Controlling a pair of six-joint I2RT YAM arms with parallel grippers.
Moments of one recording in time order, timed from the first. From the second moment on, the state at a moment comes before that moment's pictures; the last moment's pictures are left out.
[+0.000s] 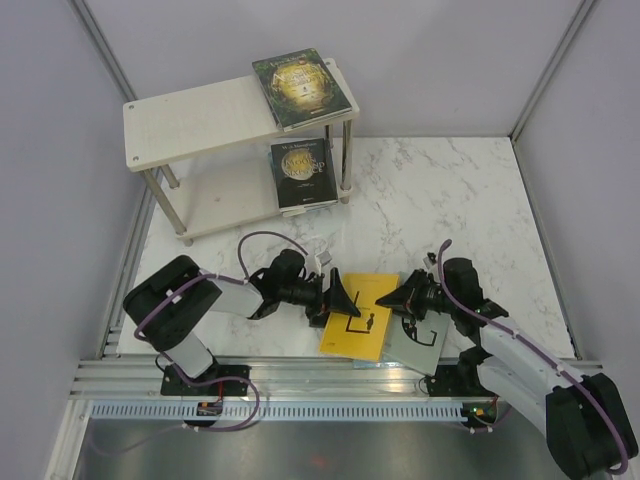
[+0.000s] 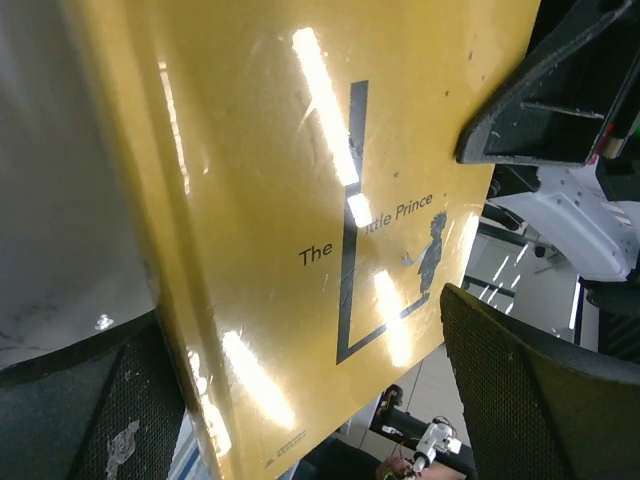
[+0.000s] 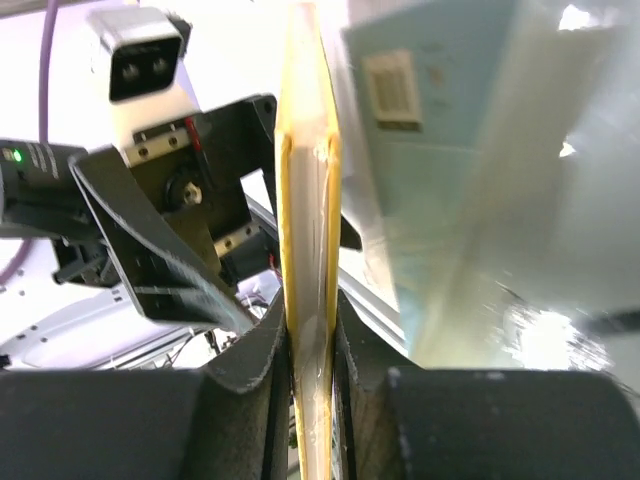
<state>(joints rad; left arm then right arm) -0.79 1.64 0.48 0.58 0.74 -1.14 0.33 0.84 0.19 0.01 -0.67 1.16</state>
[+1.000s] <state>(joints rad) -0.44 0.98 0.52 0.39 0.88 -1.20 0.37 1.13 0.63 0.46 -0.81 1.34</state>
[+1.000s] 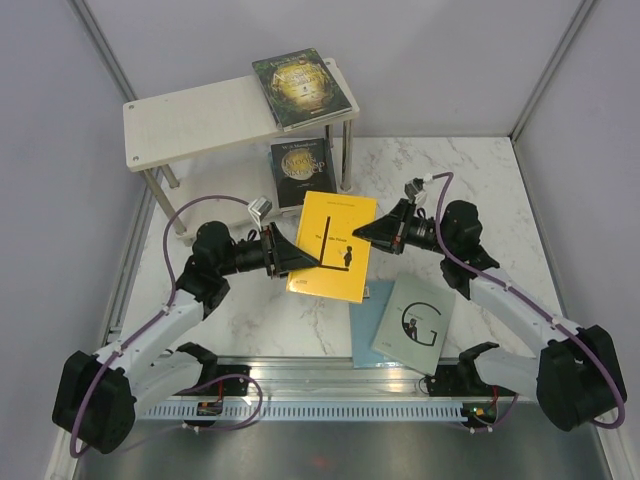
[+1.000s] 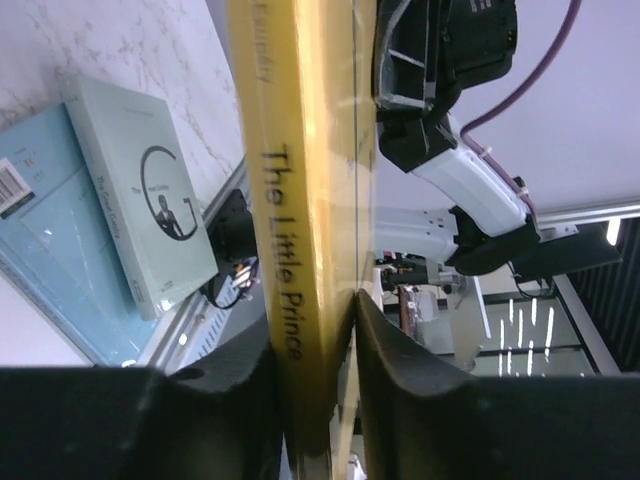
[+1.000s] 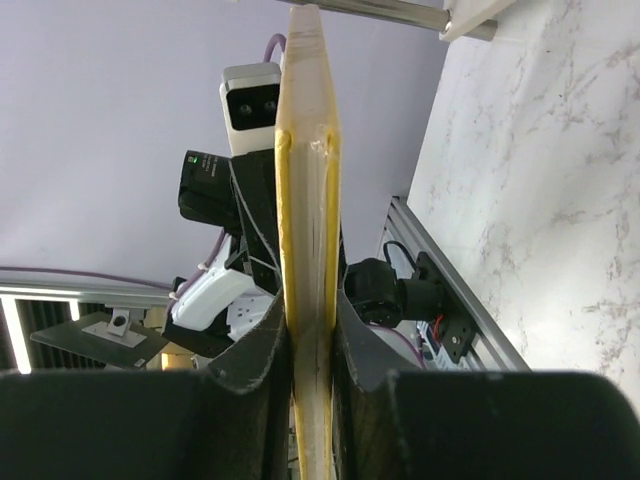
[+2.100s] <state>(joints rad) -0.36 0.97 1.13 -0.08 0.62 -1.17 0.57 1.16 0.96 0.59 -0.60 1.51</state>
